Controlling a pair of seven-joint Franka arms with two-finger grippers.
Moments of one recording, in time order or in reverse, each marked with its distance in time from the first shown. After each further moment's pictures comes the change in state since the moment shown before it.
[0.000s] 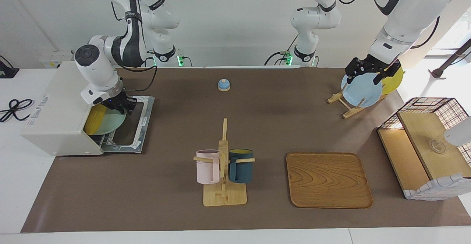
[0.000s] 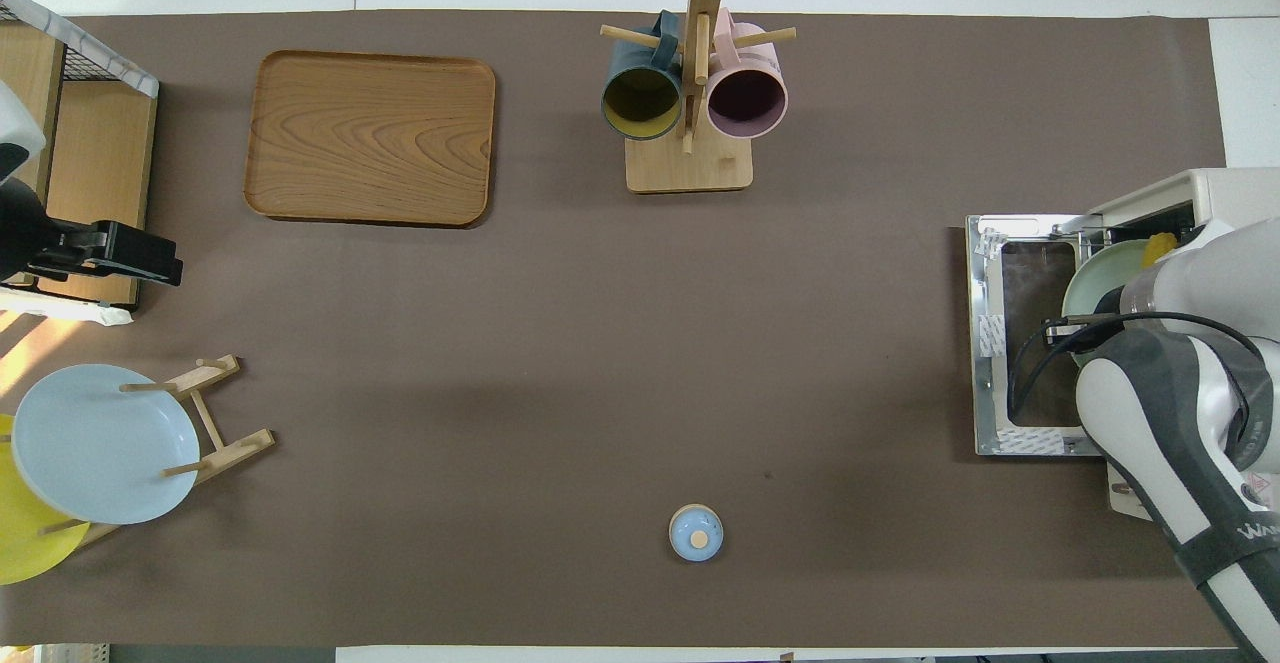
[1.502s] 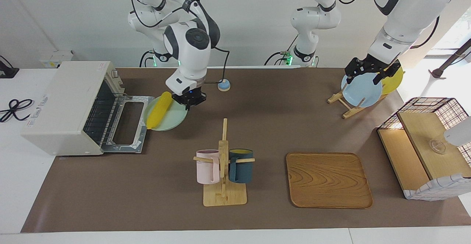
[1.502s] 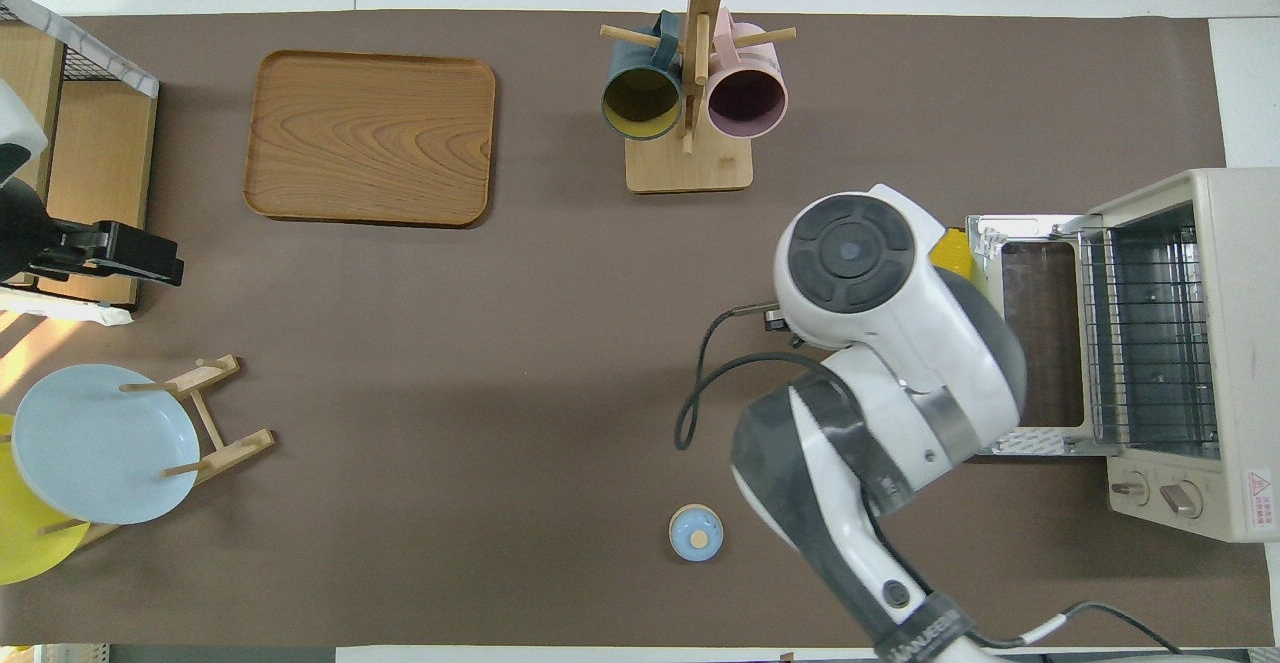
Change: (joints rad) left arm 0.000 0.000 -0.002 0.000 0.000 0.000 0.000; right arm 0.631 0.189 0.025 0.388 -0.134 -0.230 0.678
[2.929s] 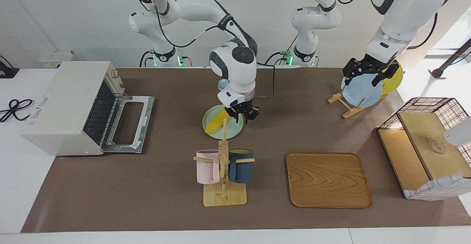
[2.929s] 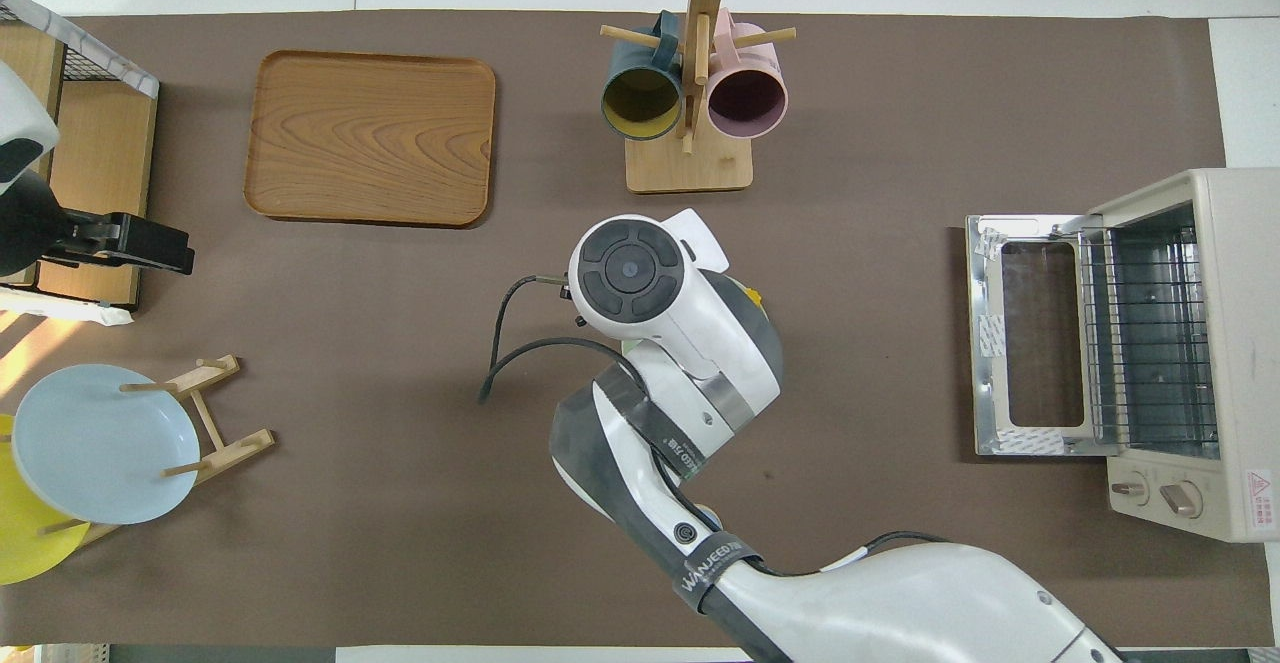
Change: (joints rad) left arm -0.022 0.000 -0.016 -0.001 0.000 0.053 0.003; right arm 0.105 0.247 -0.022 0.227 0.178 0.182 0.240
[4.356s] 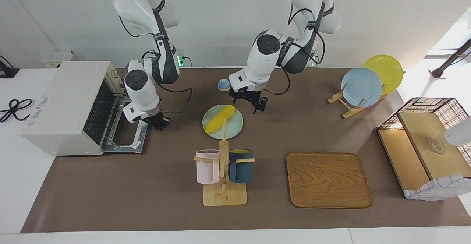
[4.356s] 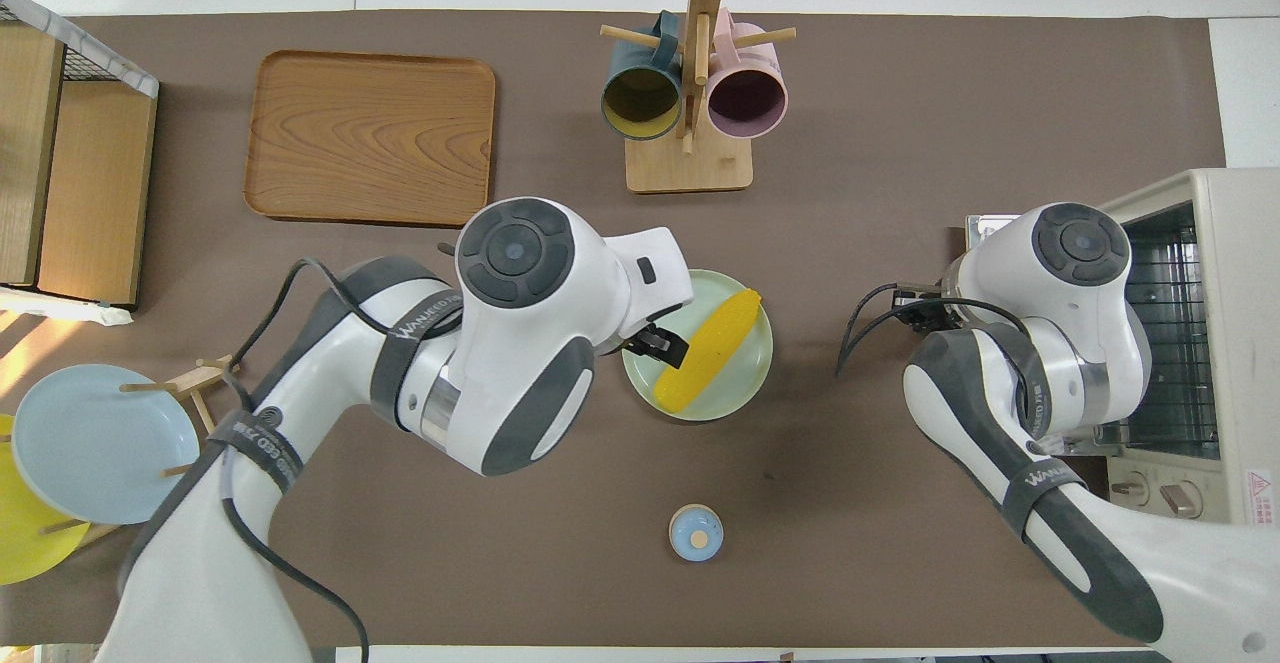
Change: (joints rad) left arm -0.605 0.314 -0.012 -0.140 -0.176 0.503 -0.145; right arm -0.501 -0.231 -0.006 -0.576 -0.082 0.211 -0.465
